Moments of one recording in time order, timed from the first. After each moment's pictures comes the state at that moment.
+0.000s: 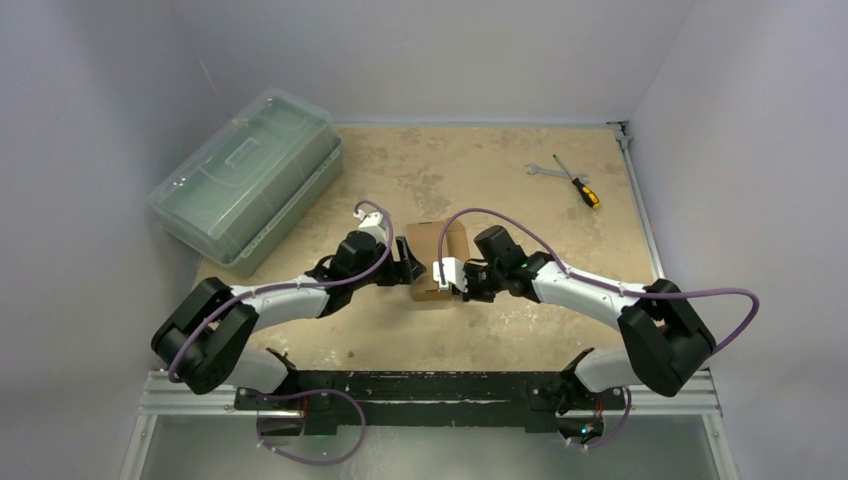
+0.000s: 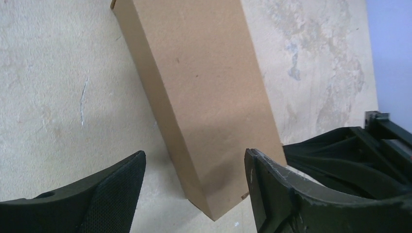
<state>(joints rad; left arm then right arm) -0.66 1.38 0.52 0.35 0.07 -0.69 0.68 1.39 0.70 -0.28 -0.40 -0.83</state>
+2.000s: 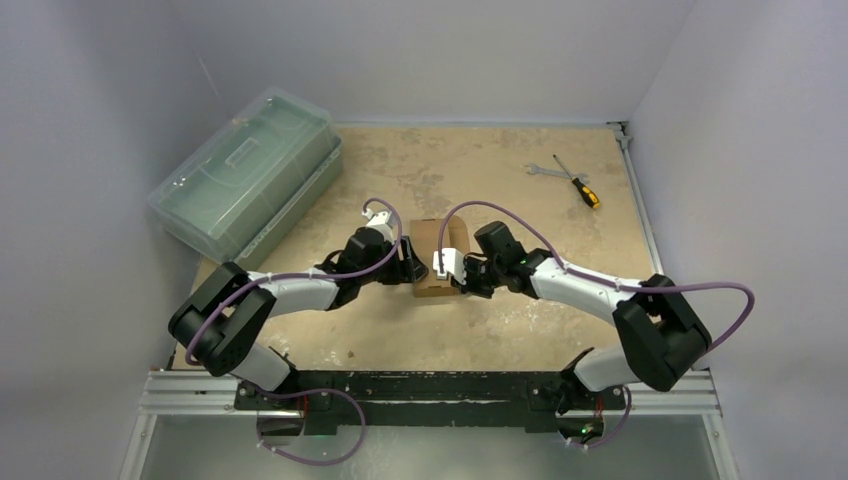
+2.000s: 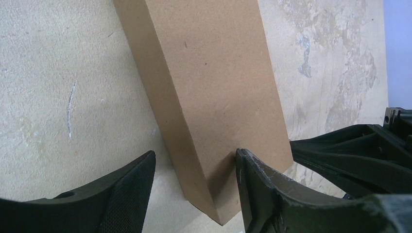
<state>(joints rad) -0.66 1.51 0.57 0.35 0.10 -0.69 0.66 1.42 0.72 -0.24 -0.38 -0.75</state>
